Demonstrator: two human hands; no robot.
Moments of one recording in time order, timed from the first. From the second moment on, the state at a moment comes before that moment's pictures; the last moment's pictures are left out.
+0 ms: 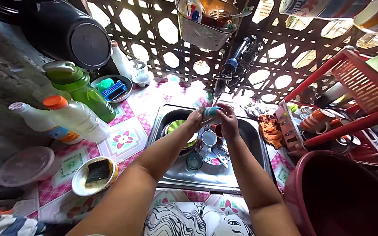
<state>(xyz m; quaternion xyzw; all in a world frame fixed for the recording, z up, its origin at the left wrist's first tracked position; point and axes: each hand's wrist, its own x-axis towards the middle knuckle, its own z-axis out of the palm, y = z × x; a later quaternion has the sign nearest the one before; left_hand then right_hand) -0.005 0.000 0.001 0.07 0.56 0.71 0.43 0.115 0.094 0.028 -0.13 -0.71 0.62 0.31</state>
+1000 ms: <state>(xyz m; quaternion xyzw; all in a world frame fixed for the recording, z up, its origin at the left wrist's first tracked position) -0.004 -0.016 -0.020 0.05 0.45 0.80 0.39 0.093 0.083 0.045 -0.17 -0.90 0.35 0.19</state>
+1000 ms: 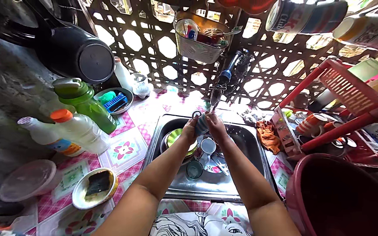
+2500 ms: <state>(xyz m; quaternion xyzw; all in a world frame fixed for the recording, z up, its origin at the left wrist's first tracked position) 0.021 -0.013 -0.036 0.71 0.68 -0.05 0.21 0.332 0.083 0.112 -0.40 -0.52 0.72 0.22</state>
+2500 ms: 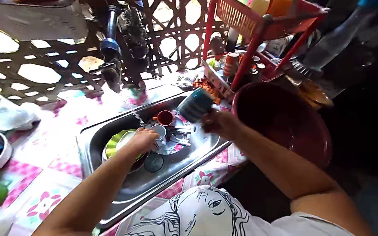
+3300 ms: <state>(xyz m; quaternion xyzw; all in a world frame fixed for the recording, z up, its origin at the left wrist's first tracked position) -0.006 -0.003 -0.036 -0.06 0.51 0.72 0.47 0.512 0.228 0.081 -0.60 -0.79 0.05 0.09</state>
